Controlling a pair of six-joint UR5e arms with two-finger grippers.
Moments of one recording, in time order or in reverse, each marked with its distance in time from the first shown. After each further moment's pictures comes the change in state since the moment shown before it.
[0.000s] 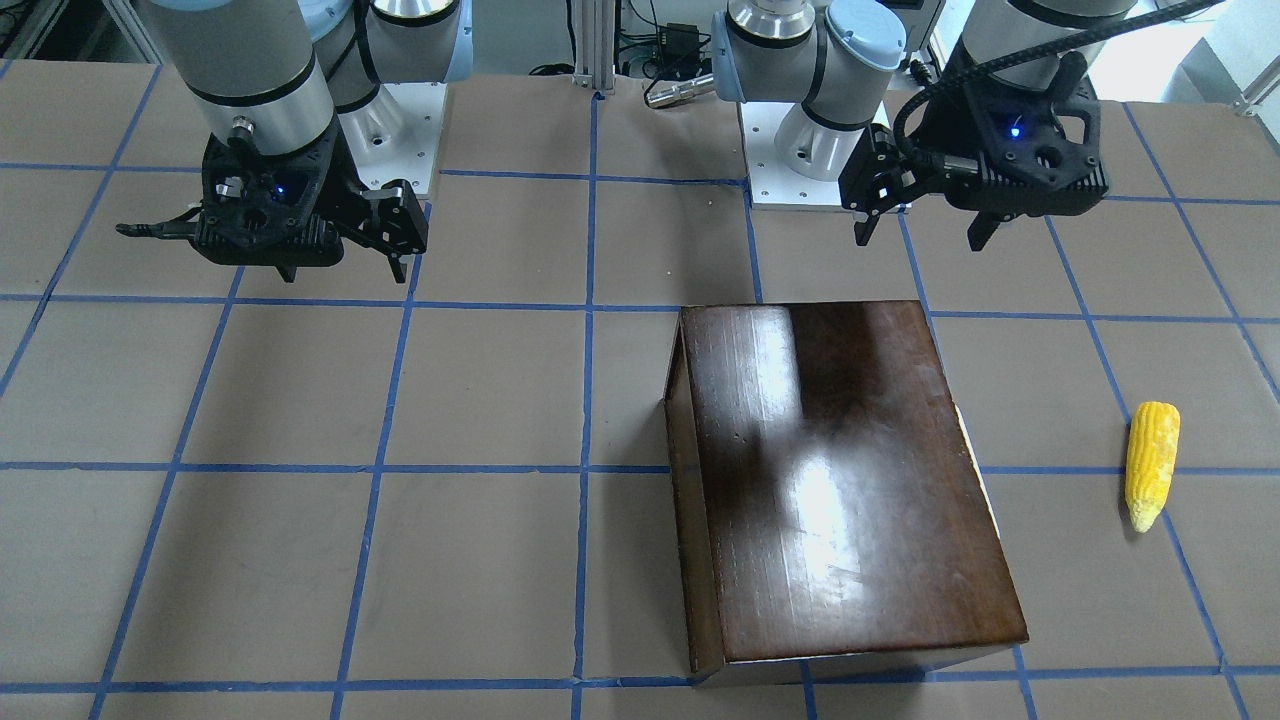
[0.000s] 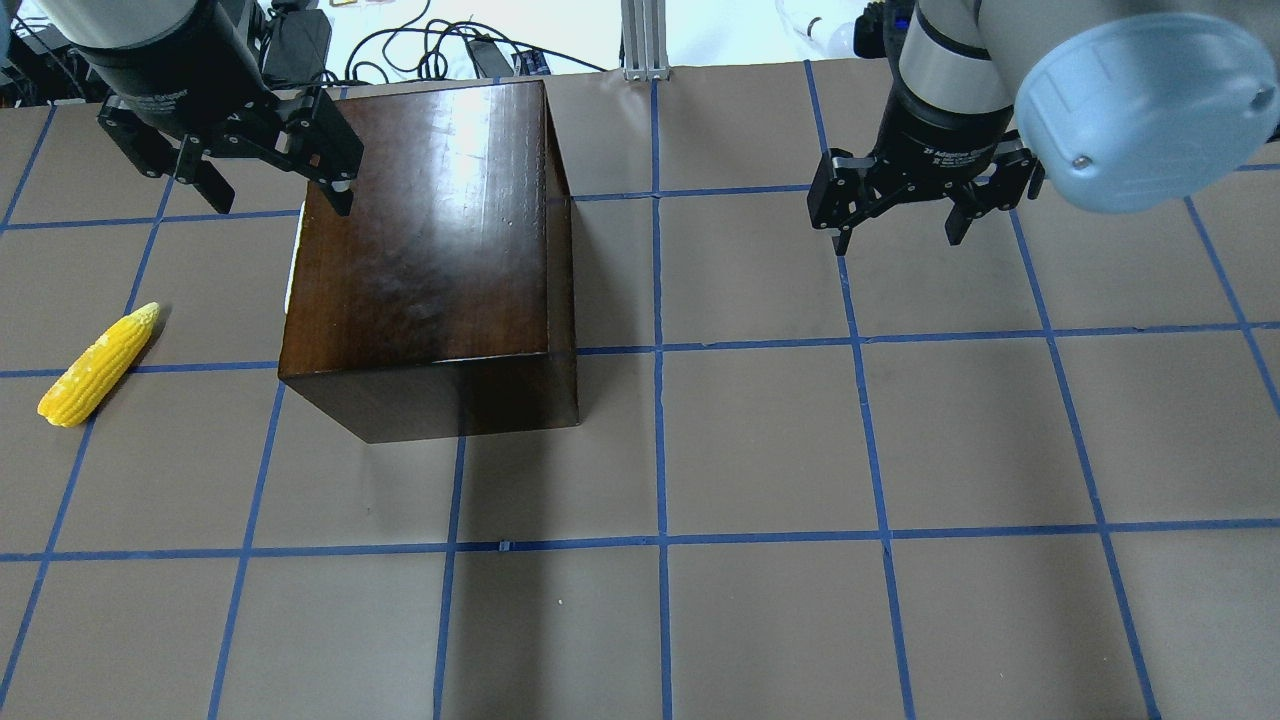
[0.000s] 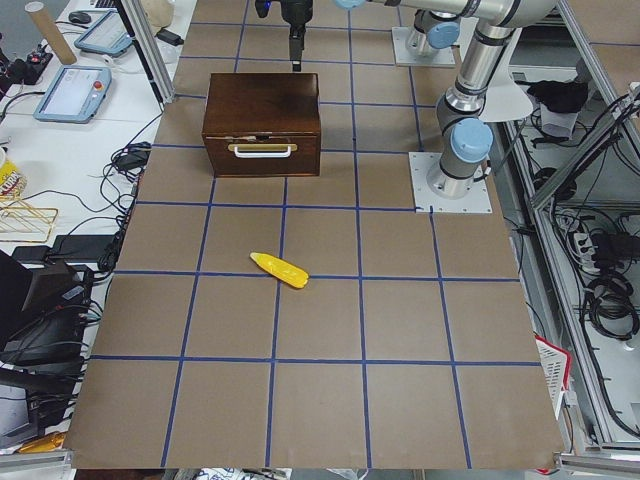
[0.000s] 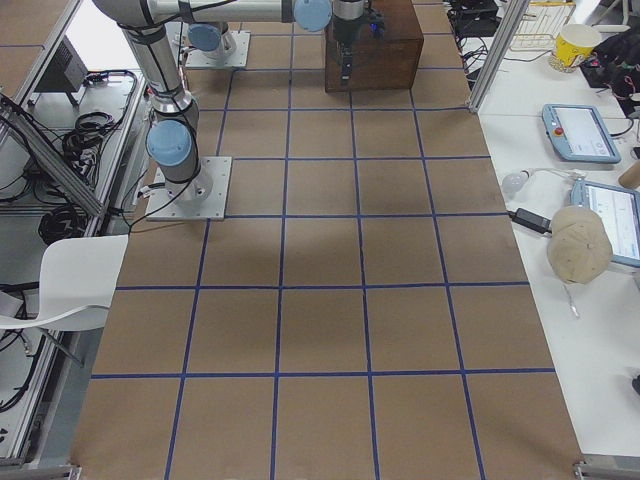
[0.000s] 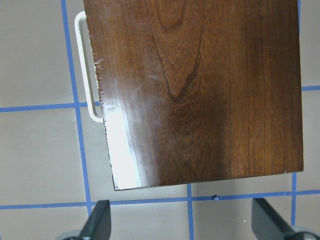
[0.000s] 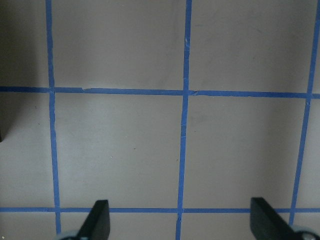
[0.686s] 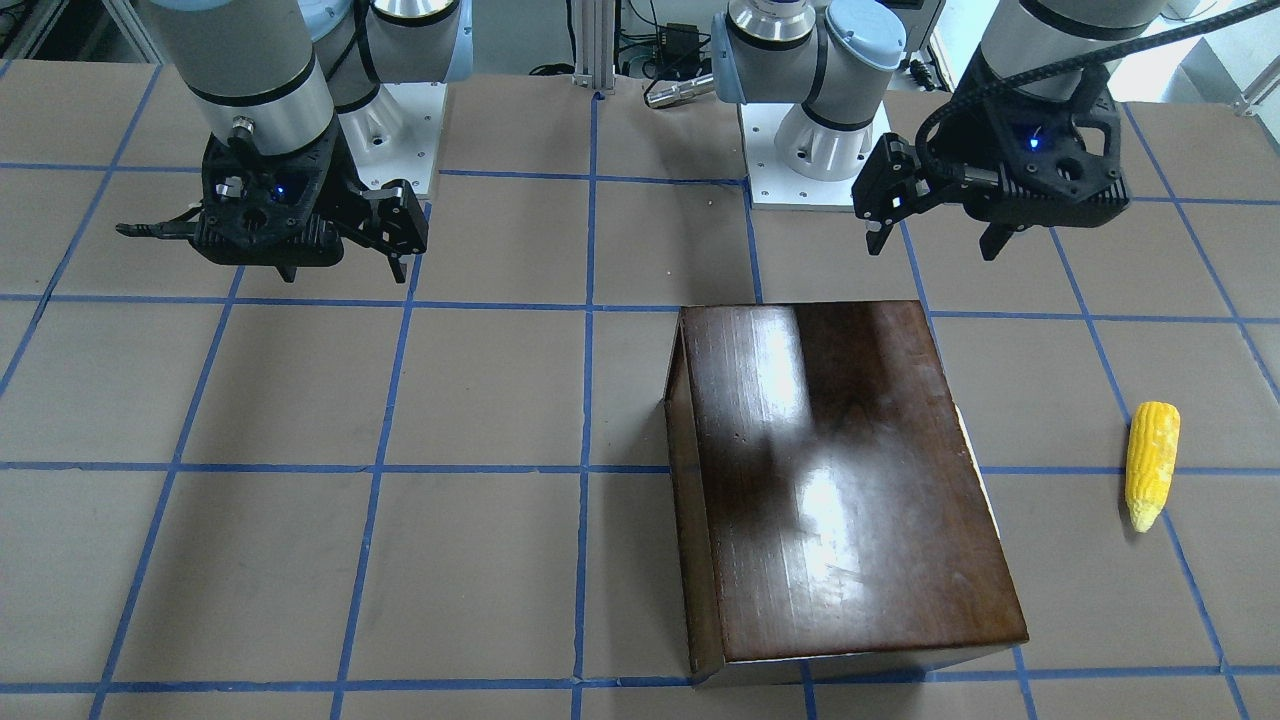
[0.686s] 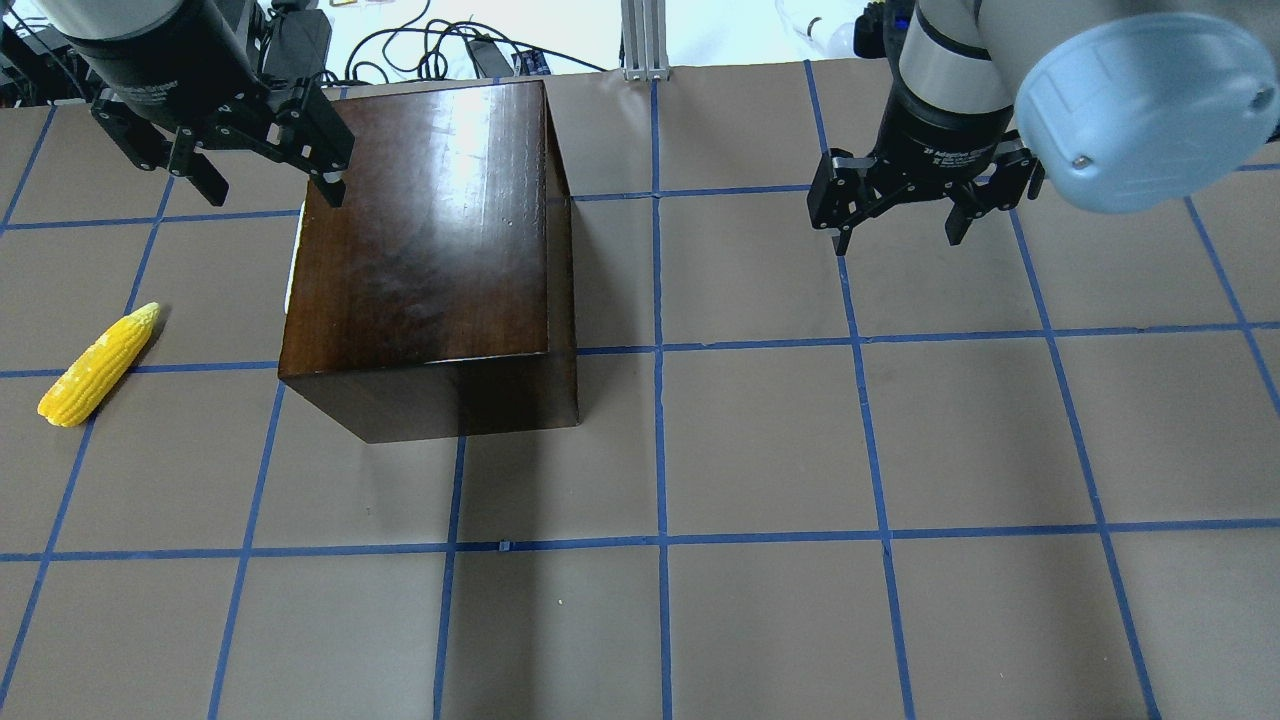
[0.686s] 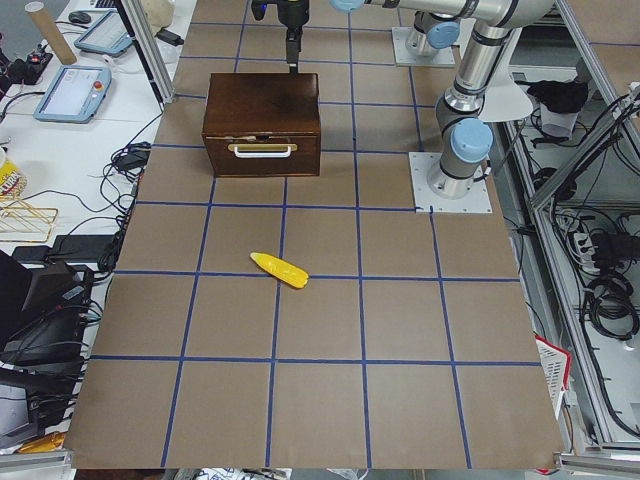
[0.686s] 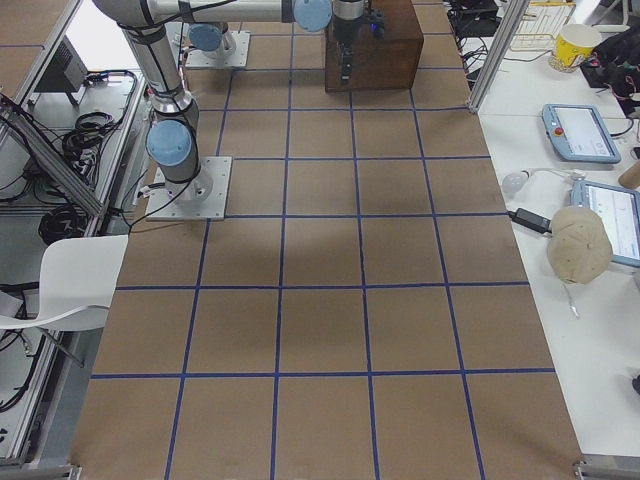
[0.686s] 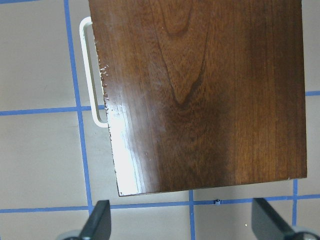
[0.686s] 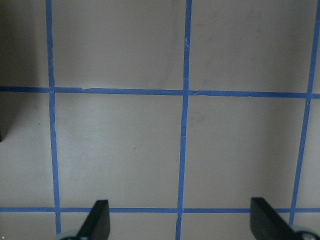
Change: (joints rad) left arm 0.025 -0.023 0.009 0.008 -0.004 0.019; right arm 0.000 0.000 0.000 0.000 0.000 0.000
